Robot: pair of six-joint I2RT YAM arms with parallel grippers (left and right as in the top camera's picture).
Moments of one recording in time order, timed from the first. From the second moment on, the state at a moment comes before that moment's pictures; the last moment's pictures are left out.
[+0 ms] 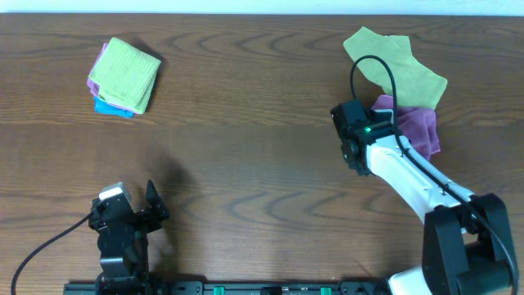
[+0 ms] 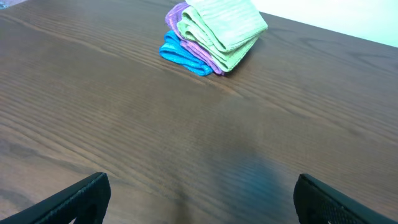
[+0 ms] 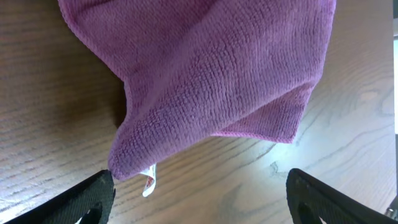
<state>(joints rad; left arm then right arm) 0.04 0.01 0.15 -0.55 -0.21 -0.22 0.31 1.66 0.99 -0.79 0.67 0.44</state>
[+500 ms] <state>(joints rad) 0.04 0.01 0.15 -0.55 -0.21 -0.22 0.30 1.71 0.99 -0.75 0.65 0.44</state>
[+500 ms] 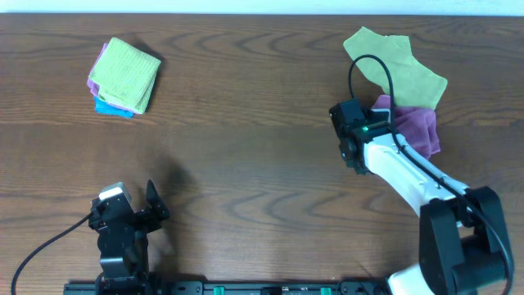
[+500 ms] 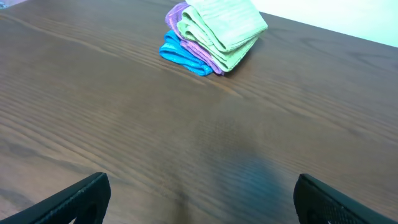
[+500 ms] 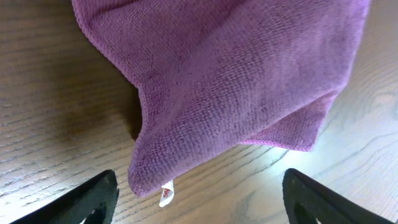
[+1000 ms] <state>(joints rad) 0.04 0.01 0.15 -0.55 -0.21 -0.22 0.27 1.77 1.10 -0.94 0.66 0.47</state>
